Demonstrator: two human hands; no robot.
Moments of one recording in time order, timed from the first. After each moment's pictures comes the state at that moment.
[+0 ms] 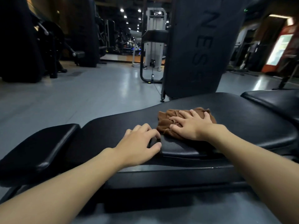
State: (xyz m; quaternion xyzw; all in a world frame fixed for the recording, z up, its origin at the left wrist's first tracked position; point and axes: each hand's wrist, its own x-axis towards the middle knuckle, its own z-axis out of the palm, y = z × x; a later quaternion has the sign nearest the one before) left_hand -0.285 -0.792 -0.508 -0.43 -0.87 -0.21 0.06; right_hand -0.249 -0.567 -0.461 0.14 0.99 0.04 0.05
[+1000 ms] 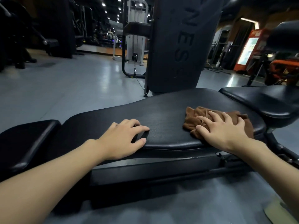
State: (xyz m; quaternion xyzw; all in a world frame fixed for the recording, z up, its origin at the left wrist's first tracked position) left_hand -0.304 -0.800 -0.510 -0.48 -0.86 -0.15 0.05; right_hand -0.138 -0.524 -0.457 0.31 0.95 0.08 -0.02
